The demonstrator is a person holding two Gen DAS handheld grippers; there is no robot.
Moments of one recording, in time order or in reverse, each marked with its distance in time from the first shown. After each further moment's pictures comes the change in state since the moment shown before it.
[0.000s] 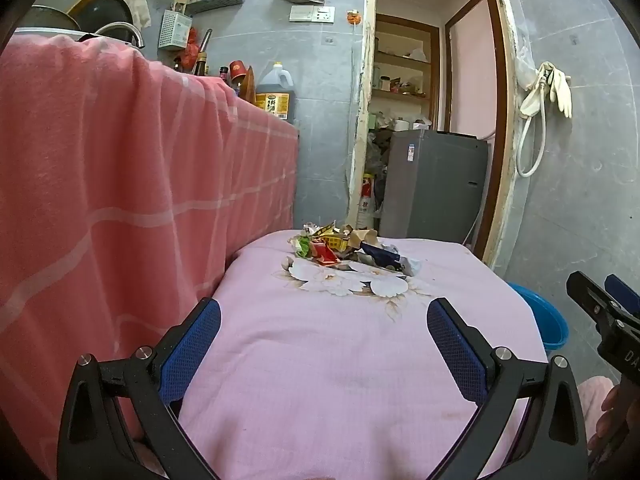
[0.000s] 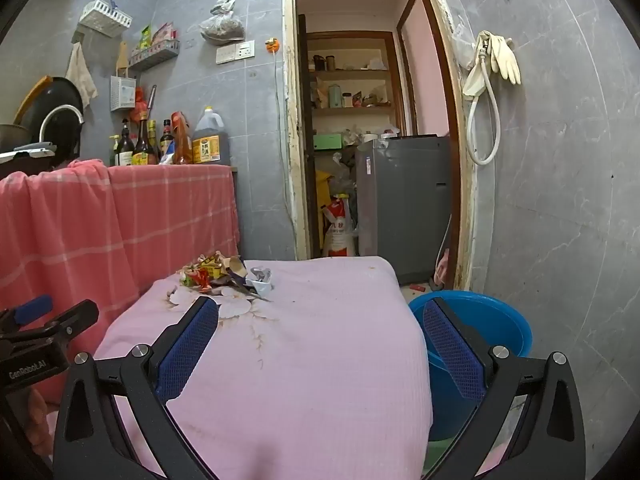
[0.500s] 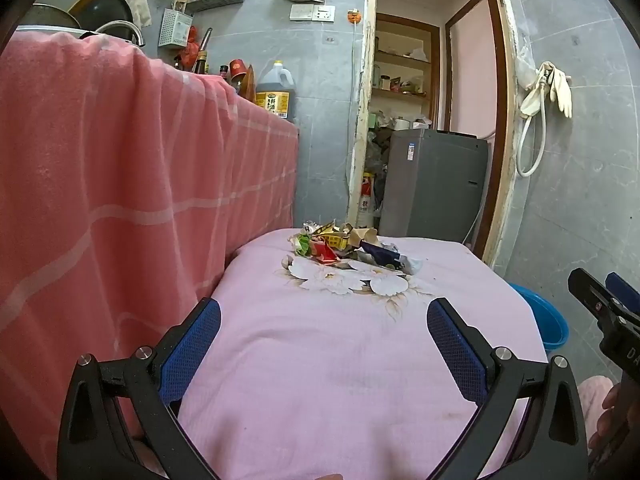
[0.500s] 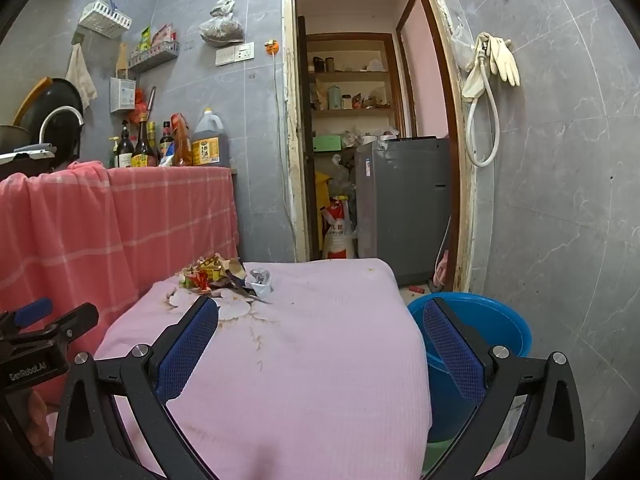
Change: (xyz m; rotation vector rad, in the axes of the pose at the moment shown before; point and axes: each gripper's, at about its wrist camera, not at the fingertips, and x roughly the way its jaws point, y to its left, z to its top) left arm 0.003 0.007 0.001 -0.001 0.016 0.000; right arm -0.001 -0.001 0.001 -0.001 -0.009 -0.001
